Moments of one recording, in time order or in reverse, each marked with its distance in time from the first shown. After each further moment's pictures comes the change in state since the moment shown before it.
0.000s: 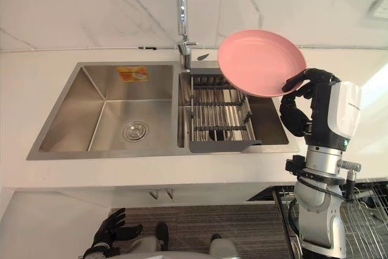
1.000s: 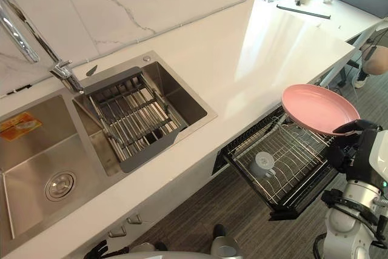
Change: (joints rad) left arm 0.122 -0.058 0.174 0.012 -0.020 0.041 0.022; right arm 0.150 0.053 -0.236 0.268 0.012 0.089 -0.013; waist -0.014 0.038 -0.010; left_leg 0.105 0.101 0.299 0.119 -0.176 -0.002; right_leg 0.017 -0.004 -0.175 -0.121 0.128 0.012
